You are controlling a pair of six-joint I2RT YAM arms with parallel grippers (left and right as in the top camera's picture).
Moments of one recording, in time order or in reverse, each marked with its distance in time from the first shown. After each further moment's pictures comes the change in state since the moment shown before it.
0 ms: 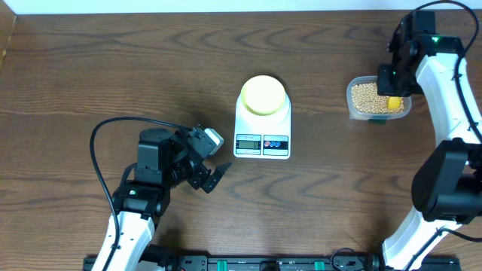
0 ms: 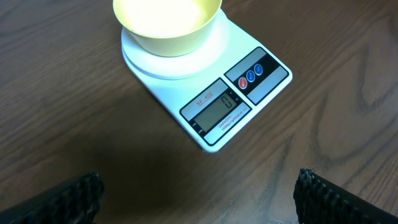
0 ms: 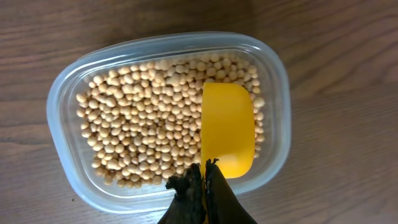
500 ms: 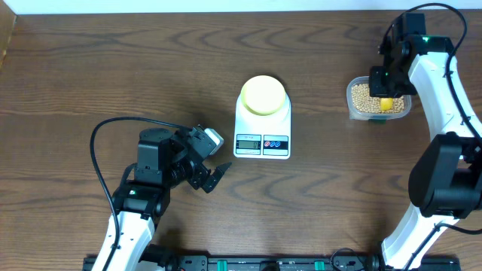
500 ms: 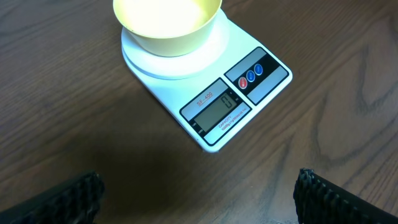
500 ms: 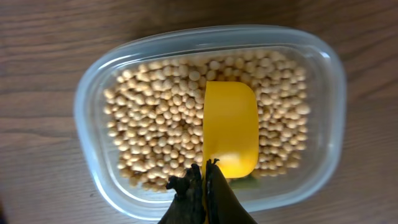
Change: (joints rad) left arm 0.000 0.000 0.000 0.000 0.000 0.000; right arm 0.021 0.031 0.000 0.003 -0.065 0.000
